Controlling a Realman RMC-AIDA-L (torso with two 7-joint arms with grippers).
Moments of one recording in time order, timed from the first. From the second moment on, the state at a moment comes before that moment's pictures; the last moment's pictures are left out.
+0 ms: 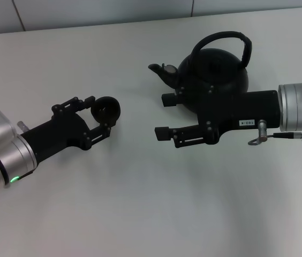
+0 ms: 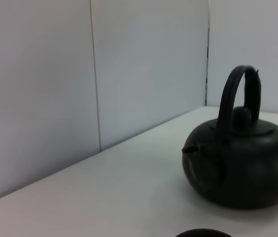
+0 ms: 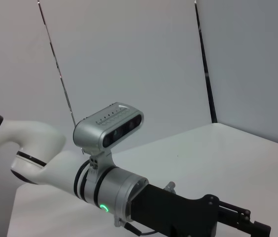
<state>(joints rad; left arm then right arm) -0.50 -2.08 1.44 0.28 1.00 1.06 -0.70 0.39 2.08 -1.14 -0.91 -1.66 -1.51 1.48</state>
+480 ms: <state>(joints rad) -0.50 -2.08 1.48 0.28 1.00 1.06 -0.71 0.39 2.08 -1.14 -0.91 -1.67 -1.52 1.47</state>
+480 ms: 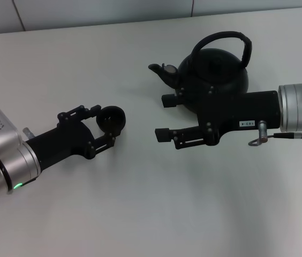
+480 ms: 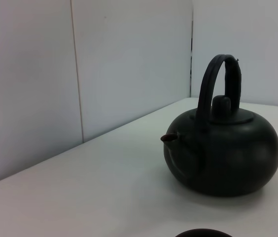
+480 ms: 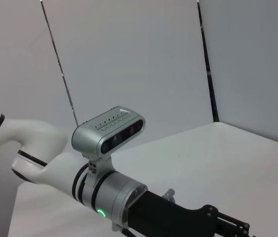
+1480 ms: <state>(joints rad) -0.49 -2.08 1.50 0.28 1.00 1.04 -0.73 0.39 2.08 -1.14 -0.91 -1.67 -1.52 1.46</state>
